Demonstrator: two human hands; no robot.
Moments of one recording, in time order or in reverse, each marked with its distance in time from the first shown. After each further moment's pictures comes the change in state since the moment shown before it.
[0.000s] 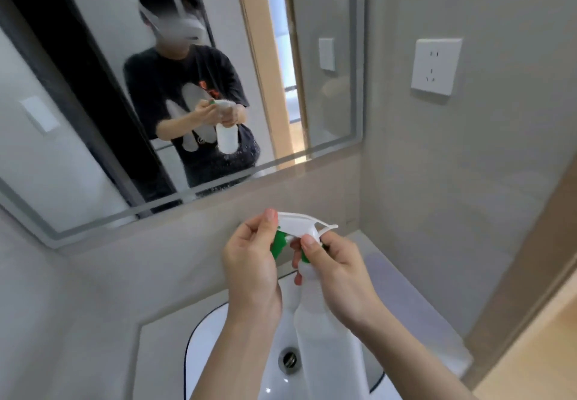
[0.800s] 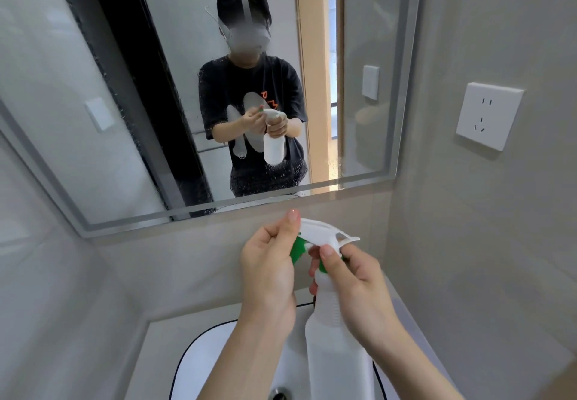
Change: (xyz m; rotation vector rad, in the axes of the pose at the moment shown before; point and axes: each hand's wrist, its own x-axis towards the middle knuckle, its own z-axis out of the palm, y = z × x) left_hand 0.021 0.010 0.061 -0.044 0.072 -0.004; right_hand 0.060 -0.010 -0.039 0.065 -0.152 0.003
